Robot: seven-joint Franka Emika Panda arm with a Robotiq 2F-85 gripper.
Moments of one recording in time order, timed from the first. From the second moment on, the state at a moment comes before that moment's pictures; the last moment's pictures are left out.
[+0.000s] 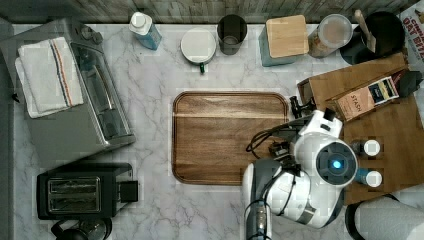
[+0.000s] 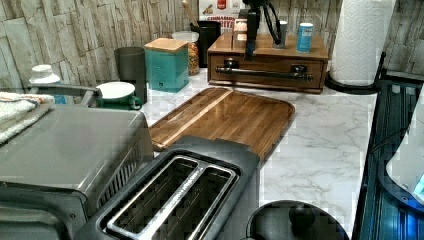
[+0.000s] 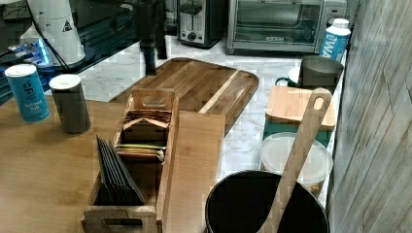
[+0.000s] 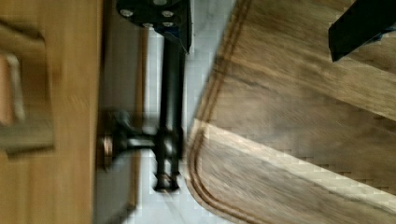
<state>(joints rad) -0.20 -0.06 -0.17 -2.40 -0.05 0.86 -1.44</state>
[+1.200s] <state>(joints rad) -0.22 0.09 -0.20 -2.41 -0.09 1.04 -1.44</state>
